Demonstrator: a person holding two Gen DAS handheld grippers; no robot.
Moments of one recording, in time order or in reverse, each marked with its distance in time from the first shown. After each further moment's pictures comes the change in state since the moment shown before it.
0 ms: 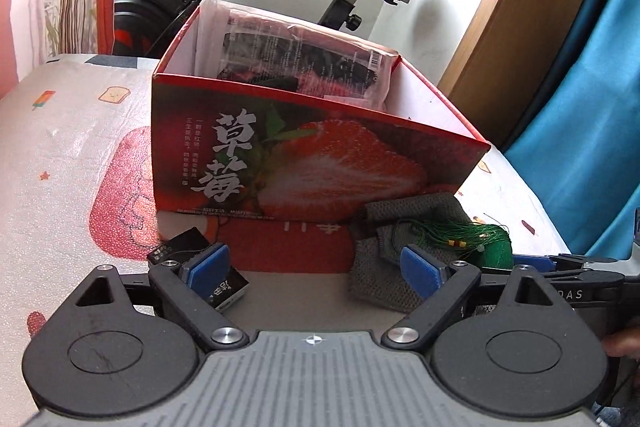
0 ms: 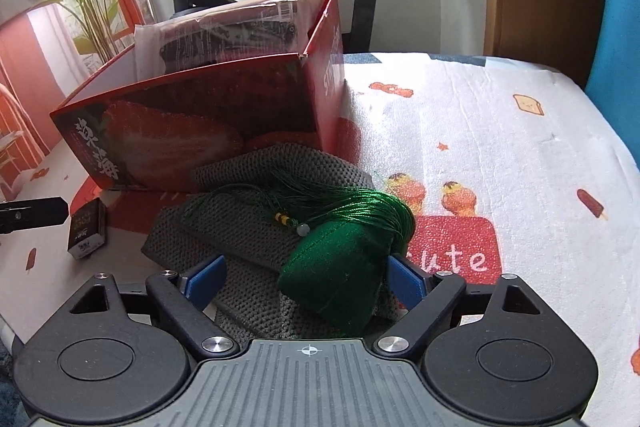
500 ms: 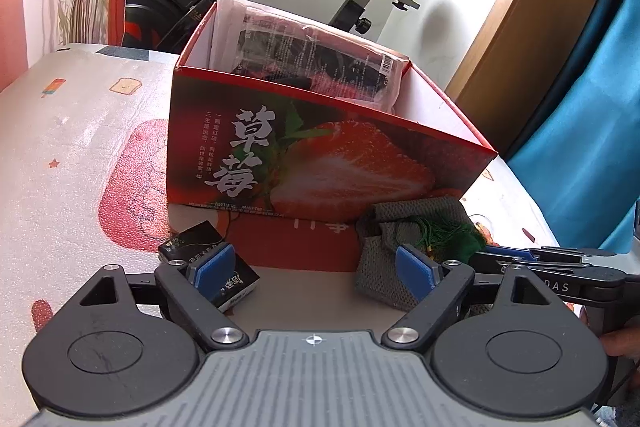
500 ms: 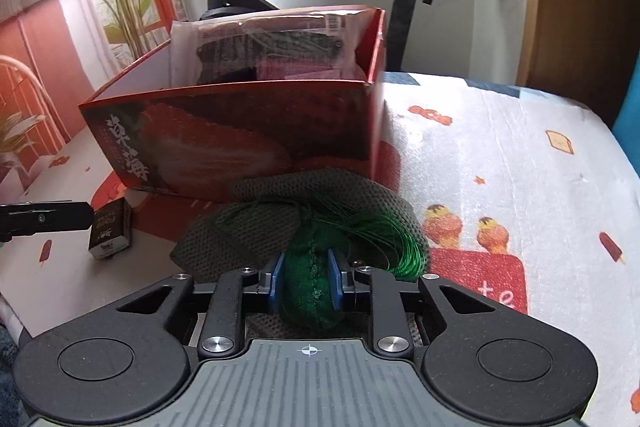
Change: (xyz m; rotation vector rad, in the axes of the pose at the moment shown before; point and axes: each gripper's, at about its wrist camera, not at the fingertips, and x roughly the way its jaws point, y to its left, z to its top) left arm -0.006 0.006 -0.001 -0.041 -0.007 0.003; right arm 0.001 0.030 0.016 -0.114 -0.022 0.037
